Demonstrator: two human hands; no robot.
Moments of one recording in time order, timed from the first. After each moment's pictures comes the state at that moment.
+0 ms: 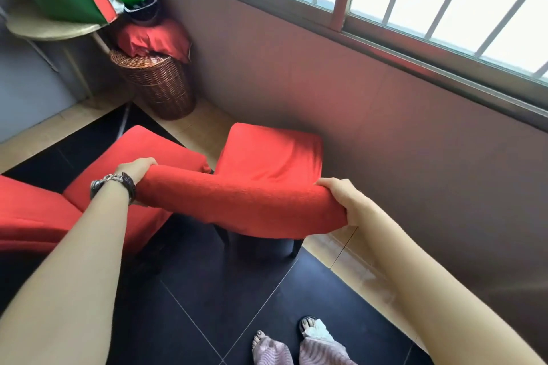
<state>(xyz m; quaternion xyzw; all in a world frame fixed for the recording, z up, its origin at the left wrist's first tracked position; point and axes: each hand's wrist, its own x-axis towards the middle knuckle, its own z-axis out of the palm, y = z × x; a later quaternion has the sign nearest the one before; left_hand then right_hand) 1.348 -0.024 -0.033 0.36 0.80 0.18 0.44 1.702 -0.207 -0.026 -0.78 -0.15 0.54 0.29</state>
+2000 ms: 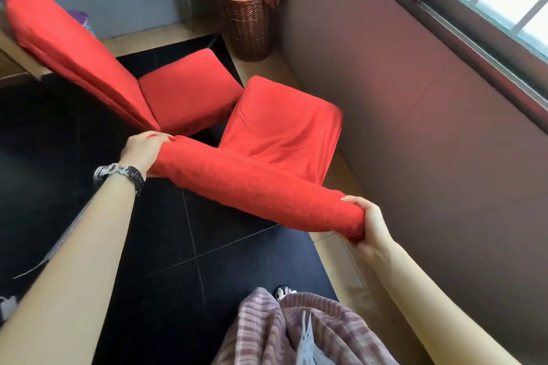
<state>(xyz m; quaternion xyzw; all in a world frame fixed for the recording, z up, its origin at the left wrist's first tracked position) 1.445 -0.305 -0.018 0.29 0.81 0.35 0.37 1.828 -0.363 -0.052 -0.59 -0.04 0.72 0.36</state>
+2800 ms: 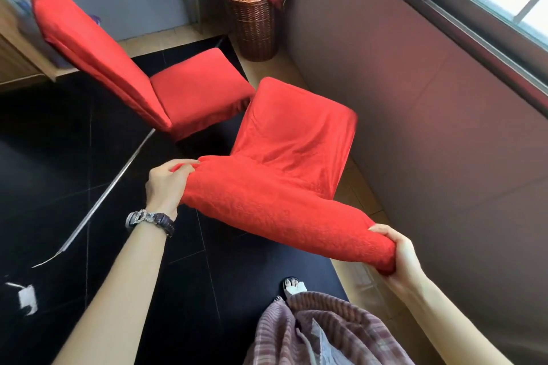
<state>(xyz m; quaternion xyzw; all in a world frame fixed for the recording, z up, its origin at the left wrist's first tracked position) 1.492 -0.406 -0.027 0.29 0.79 0.42 0.34 1.852 -0.453 -0.048 -0.57 -0.02 0.71 0.41</state>
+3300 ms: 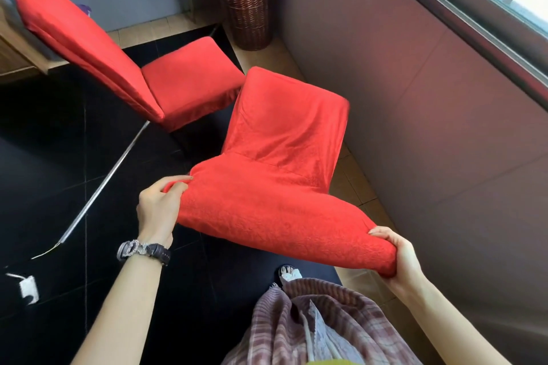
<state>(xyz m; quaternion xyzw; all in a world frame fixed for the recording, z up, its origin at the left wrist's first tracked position) 1.531 -0.460 -0.032 0.27 0.79 0.43 0.34 1.894 -0.476 -0.074 -0.61 -0.06 0.69 0.39</state>
